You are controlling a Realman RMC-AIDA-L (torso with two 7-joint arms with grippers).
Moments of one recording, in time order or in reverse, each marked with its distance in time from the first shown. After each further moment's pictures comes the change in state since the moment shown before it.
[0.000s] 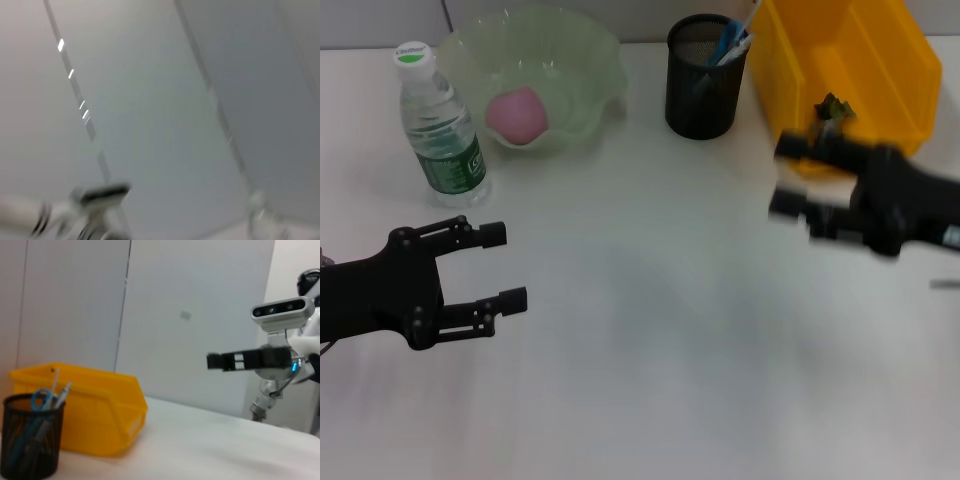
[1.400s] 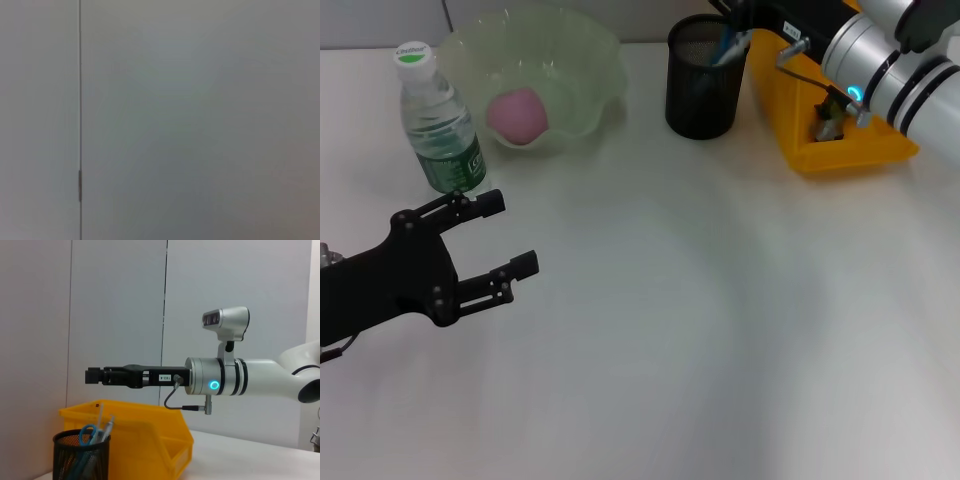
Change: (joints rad) left arm 0.036 -0.056 -0.002 -0.076 -0.148 -0.074 0.190; right arm 0.420 0.148 0.088 0.279 0.548 0.829 -0.619
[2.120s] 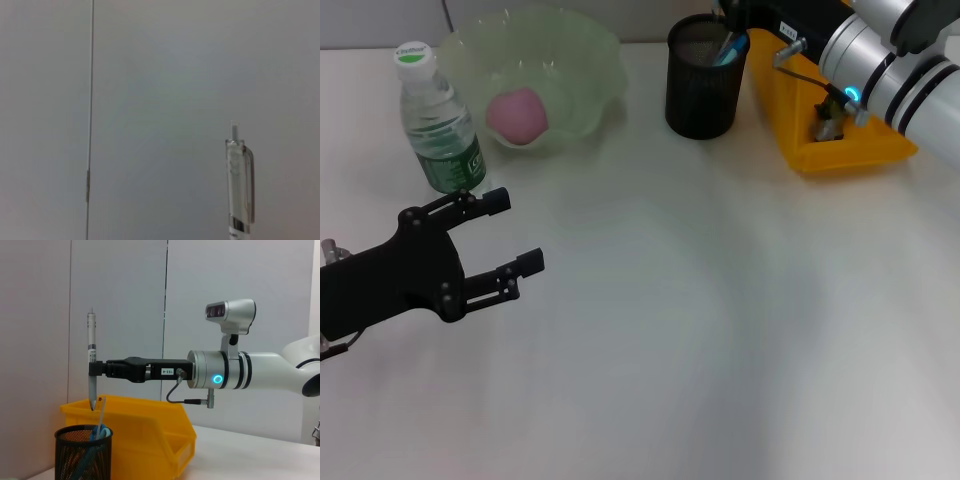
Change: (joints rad) left arm -0.011 -0.003 0.011 0.000 -0.001 -0.026 0.001; right arm 0.003 0.000 -0.010 0.000 -0.001 -0.013 -0.028
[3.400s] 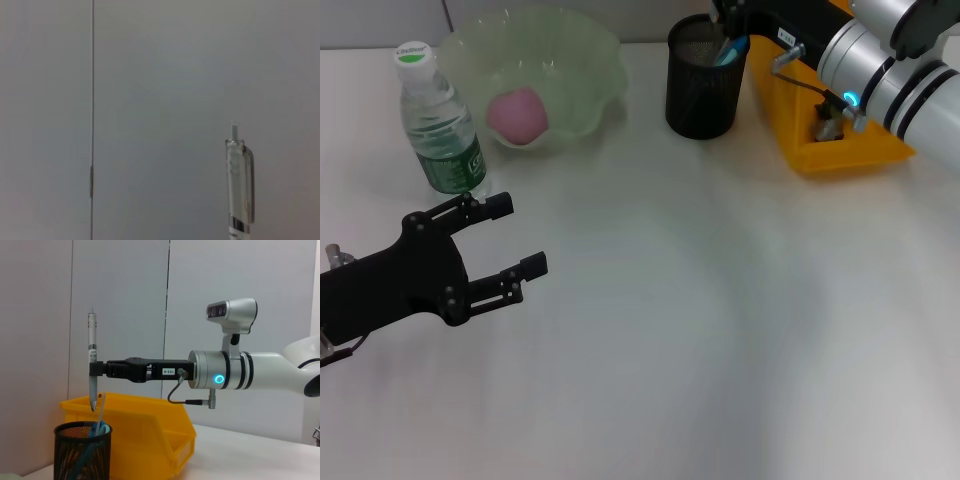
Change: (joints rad) left arm 0.002 -0.006 0.002 -0.009 0.000 -0.007 0.004; right arm 0.001 0.000 -0.001 0.012 -0.006 -0.002 0.017
